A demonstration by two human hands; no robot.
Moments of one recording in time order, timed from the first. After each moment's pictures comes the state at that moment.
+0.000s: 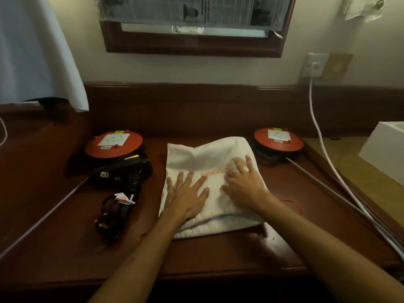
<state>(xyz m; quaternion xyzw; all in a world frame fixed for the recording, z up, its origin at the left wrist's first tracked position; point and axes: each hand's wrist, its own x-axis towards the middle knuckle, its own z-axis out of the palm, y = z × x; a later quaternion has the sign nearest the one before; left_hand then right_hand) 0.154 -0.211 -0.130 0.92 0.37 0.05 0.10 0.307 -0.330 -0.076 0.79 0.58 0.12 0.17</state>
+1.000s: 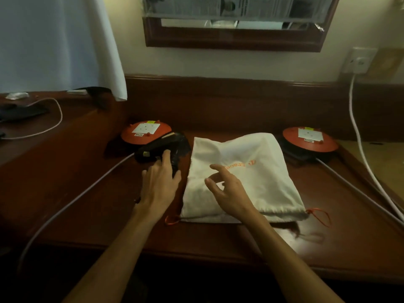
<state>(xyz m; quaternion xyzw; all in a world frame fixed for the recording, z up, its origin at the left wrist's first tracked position) 0.040 -0.207 -0.068 0.83 0.45 0.32 0.08 0.200 -0.318 -0.086 0.72 0.54 -0.15 -0.42</state>
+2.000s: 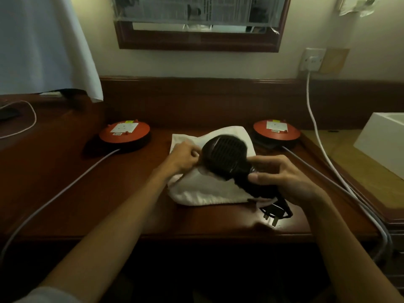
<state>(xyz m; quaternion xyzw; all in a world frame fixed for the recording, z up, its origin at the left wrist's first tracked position) 0.122 -0.236 -0.021 0.91 0.27 0.18 0.27 0.284 -0.472 -0.007 0.55 0.52 -0.39 -0.52</state>
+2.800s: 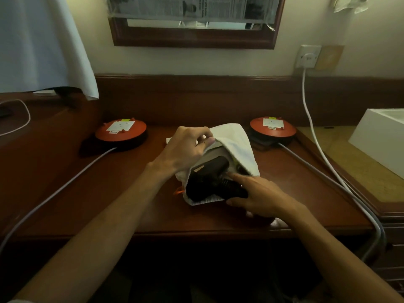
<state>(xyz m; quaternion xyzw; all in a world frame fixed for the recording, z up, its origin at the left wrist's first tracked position) 0.117 -0.263 0.006 0.91 0.12 0.33 0.19 0.248 -0.457 -0.030 0.80 0.58 -0.13 -0.08</state>
